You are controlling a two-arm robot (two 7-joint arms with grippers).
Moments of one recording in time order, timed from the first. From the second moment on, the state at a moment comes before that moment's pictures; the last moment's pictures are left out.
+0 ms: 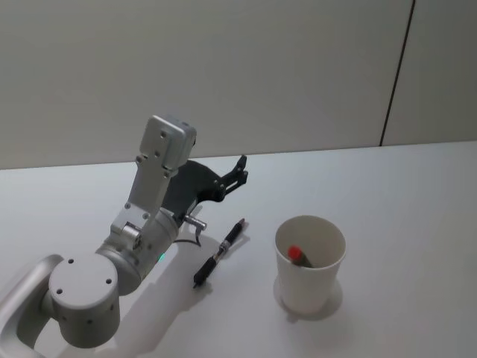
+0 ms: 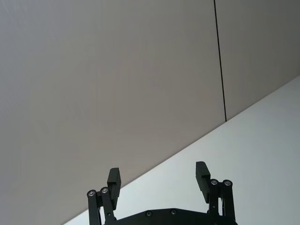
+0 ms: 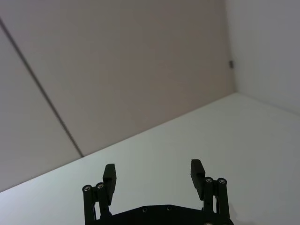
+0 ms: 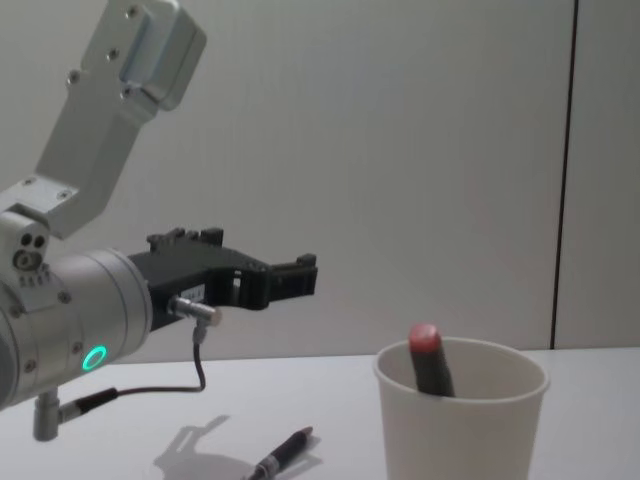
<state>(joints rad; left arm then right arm) -0.21 0.40 0.44 -1.68 -0.25 0.14 -0.01 -0.16 0.50 -0.05 -1.66 0.78 -0.14 -0.18</state>
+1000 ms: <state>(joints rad) -0.14 0.40 0.44 -1.75 -0.35 0.31 0.04 -0.12 0.44 -0.09 -1.69 0.61 -0.09 -0.14</state>
